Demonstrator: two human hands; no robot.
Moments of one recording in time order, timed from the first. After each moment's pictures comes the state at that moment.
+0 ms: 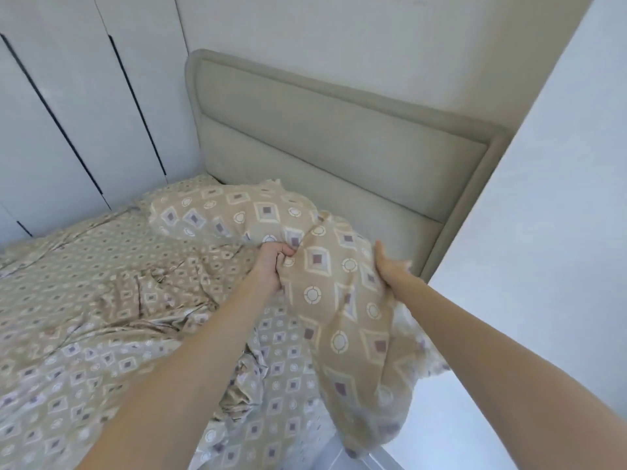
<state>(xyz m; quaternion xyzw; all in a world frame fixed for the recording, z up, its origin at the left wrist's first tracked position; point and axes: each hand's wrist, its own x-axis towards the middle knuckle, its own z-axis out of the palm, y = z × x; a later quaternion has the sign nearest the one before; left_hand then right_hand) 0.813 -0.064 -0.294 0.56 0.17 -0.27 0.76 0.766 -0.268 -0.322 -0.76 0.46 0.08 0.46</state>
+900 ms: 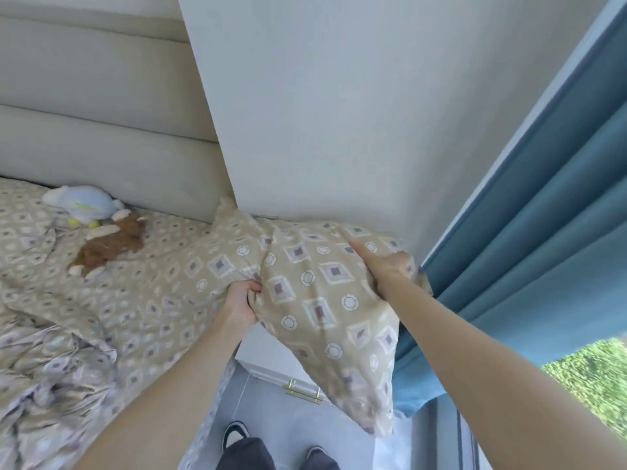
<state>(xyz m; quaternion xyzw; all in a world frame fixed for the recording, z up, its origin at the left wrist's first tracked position) 0.542 -0.327 -0.420 0.56 0.21 -0.44 0.67 0.403 -0.516 -0.375 -0.56 0.70 -0.11 0.43</state>
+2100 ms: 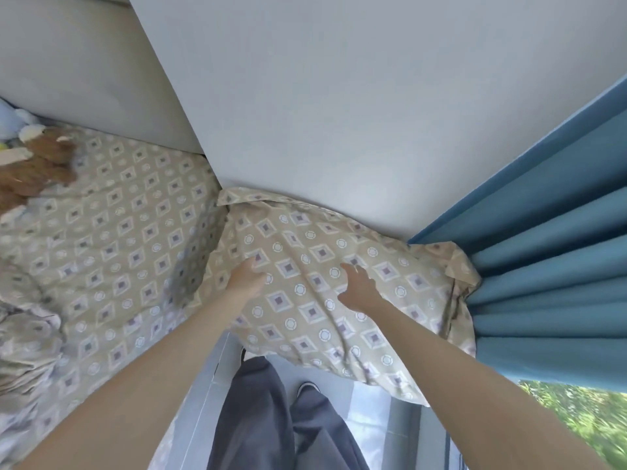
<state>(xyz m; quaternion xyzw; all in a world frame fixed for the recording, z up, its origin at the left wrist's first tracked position) 0.576 -0.378 -0.609 0.86 -0.09 -0.44 0.27 0.408 -0.525 -0.614 -0.78 0.44 0.25 0.36</state>
